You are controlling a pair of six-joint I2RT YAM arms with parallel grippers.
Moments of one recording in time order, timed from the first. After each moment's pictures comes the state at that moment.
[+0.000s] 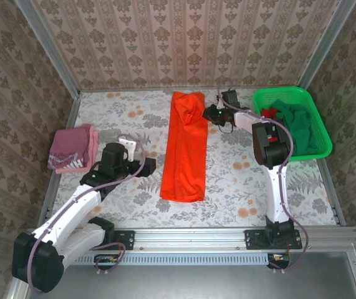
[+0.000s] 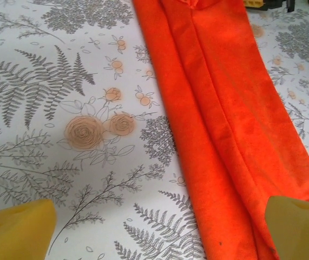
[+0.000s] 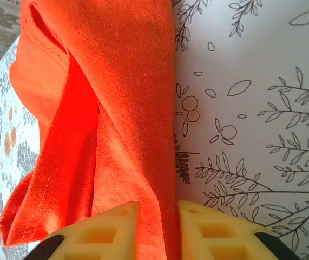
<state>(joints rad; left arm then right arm) -0.44 0.93 0.57 -0.31 0.16 -0.22 0.19 2.33 1.69 -0.14 -0.43 0.66</state>
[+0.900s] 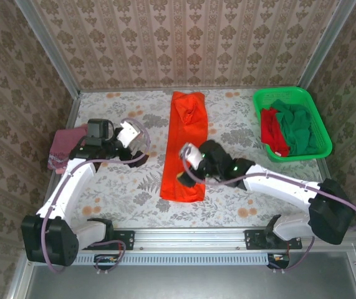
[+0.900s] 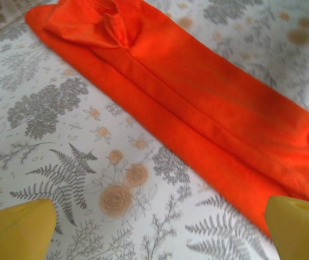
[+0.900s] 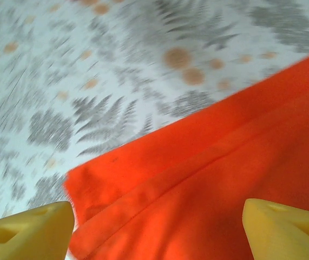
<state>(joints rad) -0.19 1.14 0.90 -0.59 0.58 0.60 0.85 1.33 0.84 -0.19 -0.12 -0.11</state>
